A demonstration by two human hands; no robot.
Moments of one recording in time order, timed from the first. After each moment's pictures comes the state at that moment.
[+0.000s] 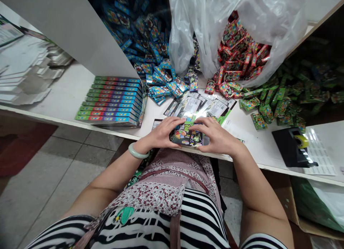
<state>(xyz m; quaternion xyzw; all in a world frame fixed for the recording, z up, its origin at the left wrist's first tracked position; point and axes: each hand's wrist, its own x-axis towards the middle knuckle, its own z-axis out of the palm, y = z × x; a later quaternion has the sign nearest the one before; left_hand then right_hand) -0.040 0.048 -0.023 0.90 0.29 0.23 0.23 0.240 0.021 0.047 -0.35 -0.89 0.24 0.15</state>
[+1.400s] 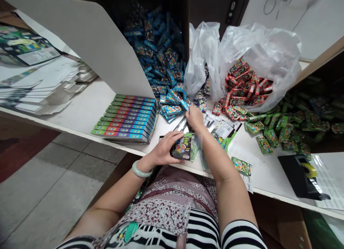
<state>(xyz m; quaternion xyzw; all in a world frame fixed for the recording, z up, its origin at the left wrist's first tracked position) -0.064 0.048 -0.016 0.87 0.30 0.34 0.18 0.109 0.195 -0.037 -0.62 -0.73 0.17 0.25</state>
